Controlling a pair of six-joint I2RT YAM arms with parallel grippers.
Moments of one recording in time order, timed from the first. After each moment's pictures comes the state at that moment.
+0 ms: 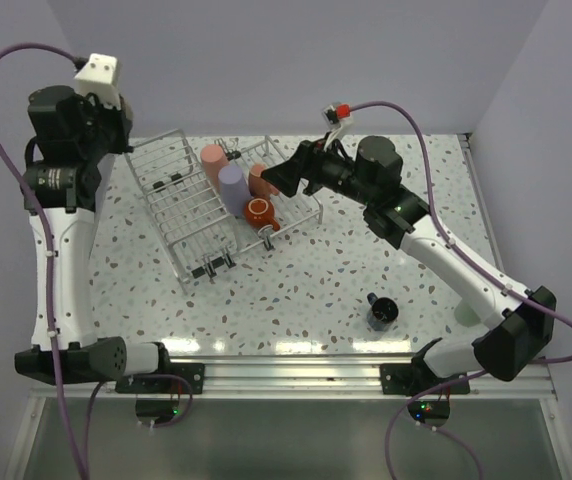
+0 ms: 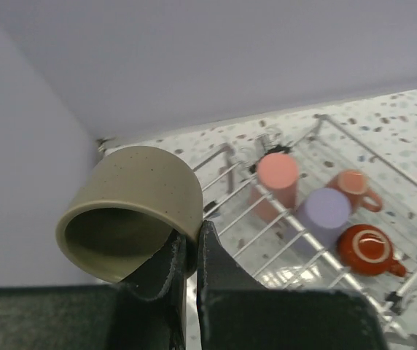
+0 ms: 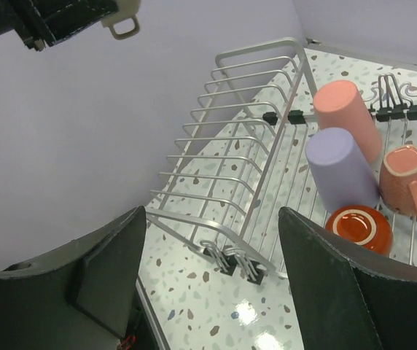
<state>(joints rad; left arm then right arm) 0.03 1.31 1.77 -0.70 0.16 0.14 0.65 1.40 1.35 0.03 -0.33 0.53</state>
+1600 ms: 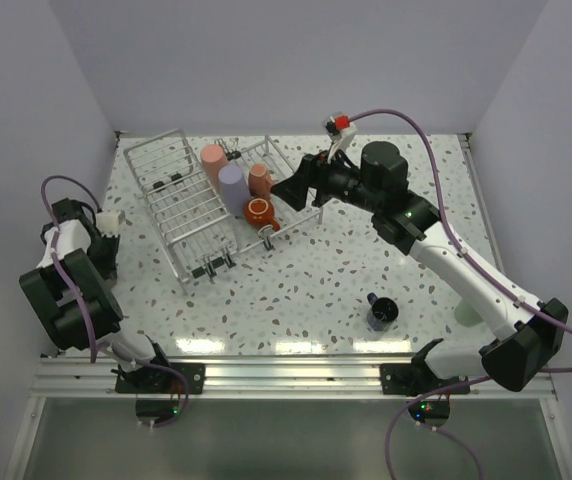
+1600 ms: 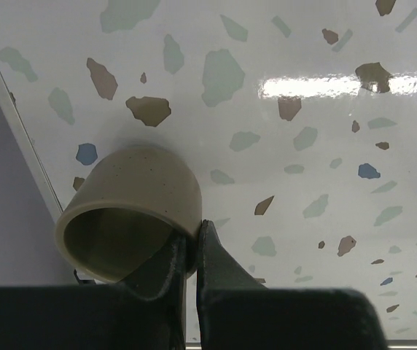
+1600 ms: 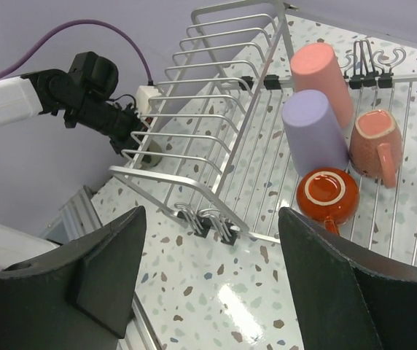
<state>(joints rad) 0.56 1.58 1.02 -0.77 0.11 0.56 0.65 1.33 1.33 -0.14 -0.32 0.40</state>
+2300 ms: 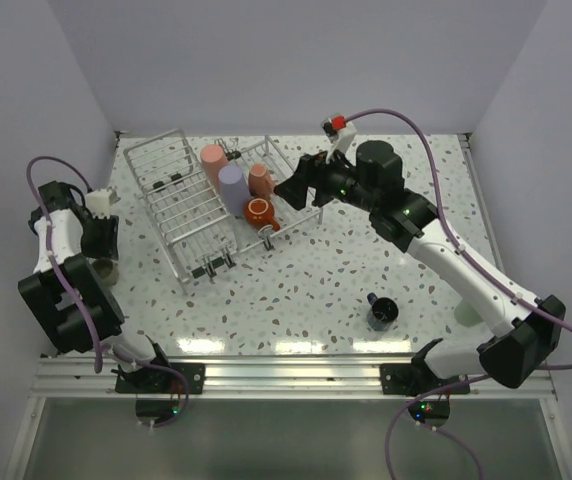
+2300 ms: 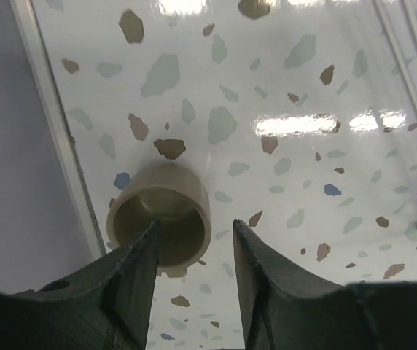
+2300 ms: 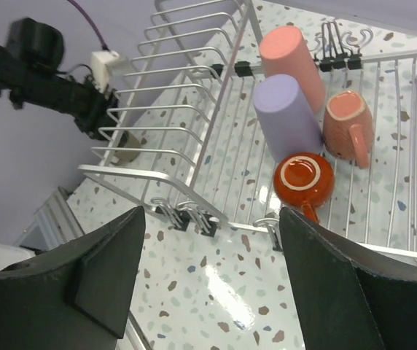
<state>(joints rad) 0.55 1.57 1.13 -0.81 0.18 0.55 0.65 1.34 1.34 -0.19 -0.25 0.38</state>
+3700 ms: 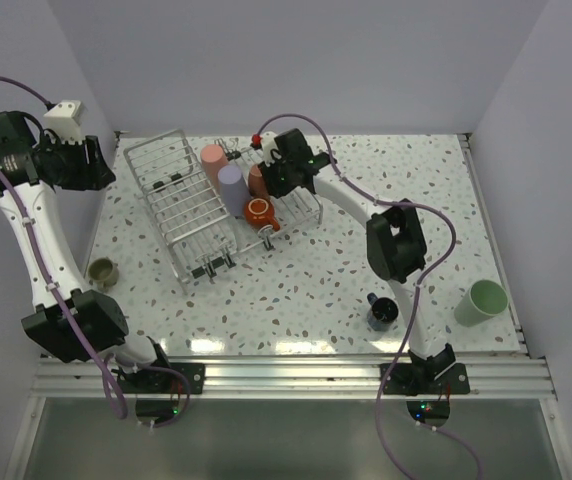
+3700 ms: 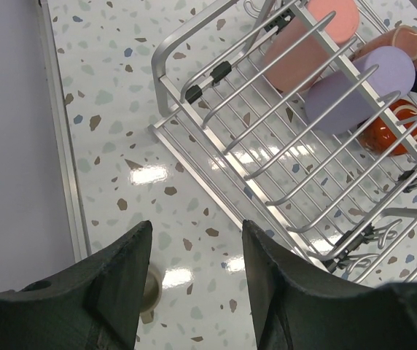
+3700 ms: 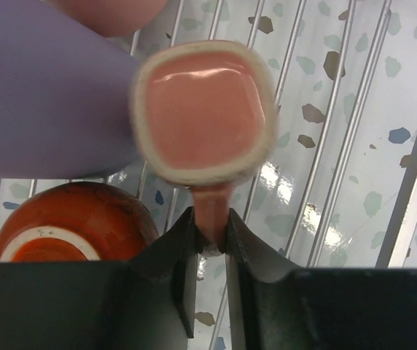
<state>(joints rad) 0.49 1.49 1.79 -1.09 0.55 0.36 0.59 2.32 2.07 -0.51 -0.14 -0.10</state>
